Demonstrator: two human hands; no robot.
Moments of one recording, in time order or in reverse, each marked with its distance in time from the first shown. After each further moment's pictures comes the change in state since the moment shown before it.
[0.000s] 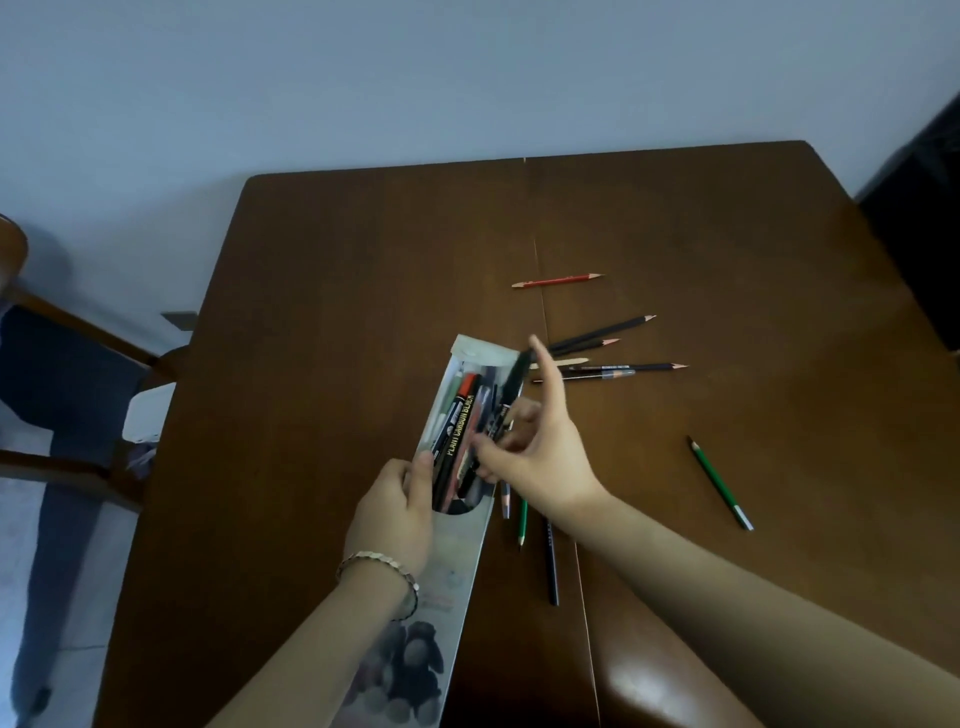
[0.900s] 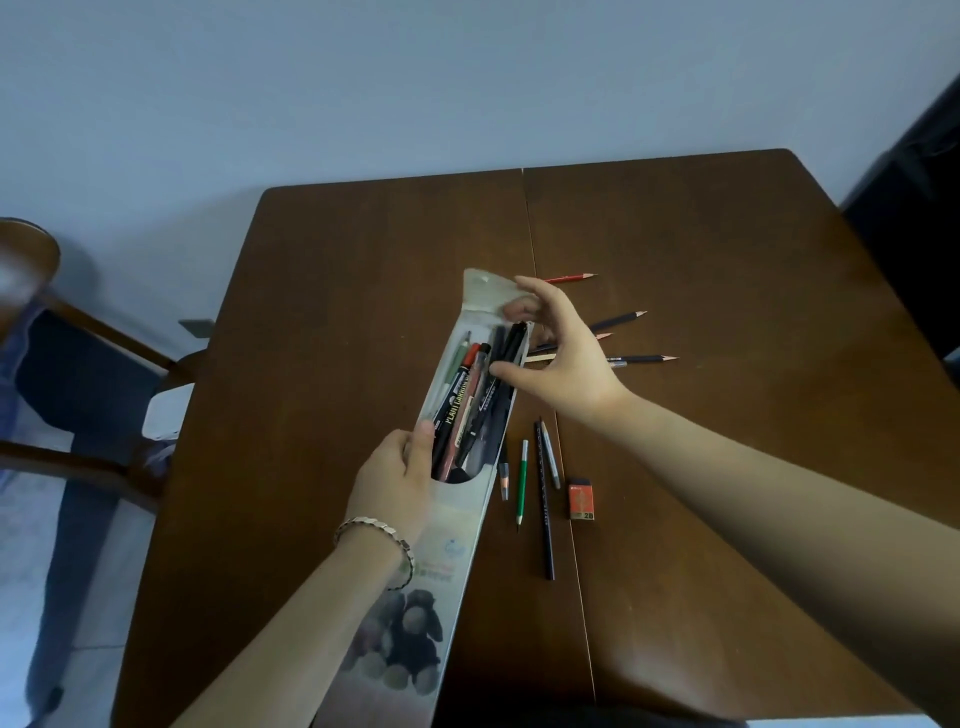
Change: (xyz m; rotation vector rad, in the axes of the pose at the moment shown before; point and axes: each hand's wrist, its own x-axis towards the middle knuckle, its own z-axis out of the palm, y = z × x) left_hand -0.017 0.010 -0.015 -0.056 0.021 0.084; right_hand 0.032 -0.021 -0.036 -0.326 -0.008 -0.309
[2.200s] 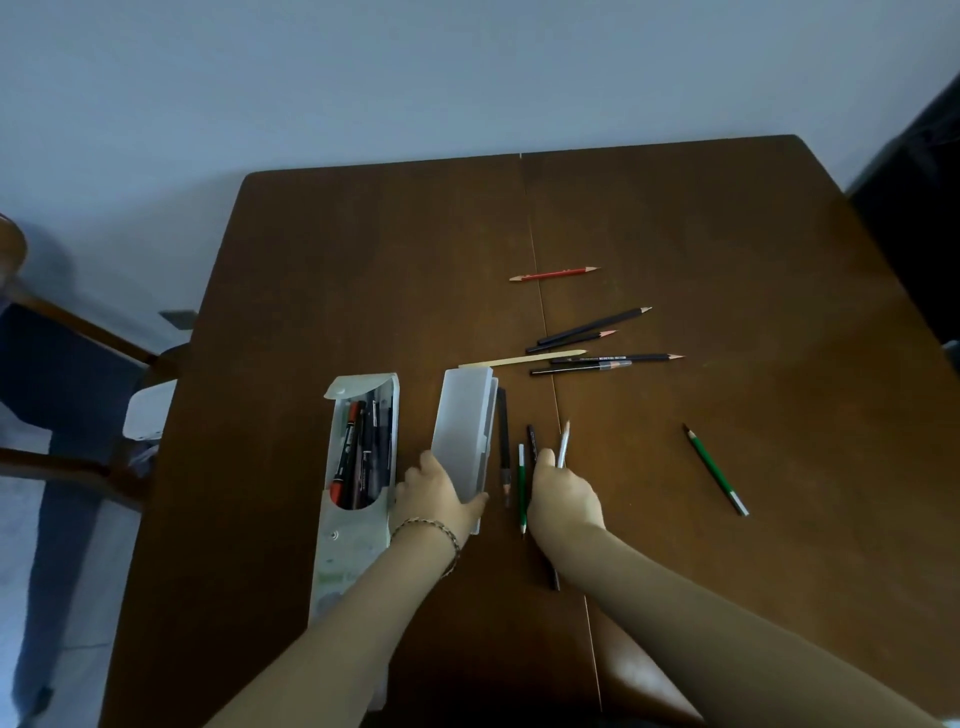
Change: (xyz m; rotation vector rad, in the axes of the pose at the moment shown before) left_hand 0.034 -0.032 0.064 0.520 -0.242 -0.154; right_hand -0.070 0.066 0.068 -0.849 -0.297 0.686
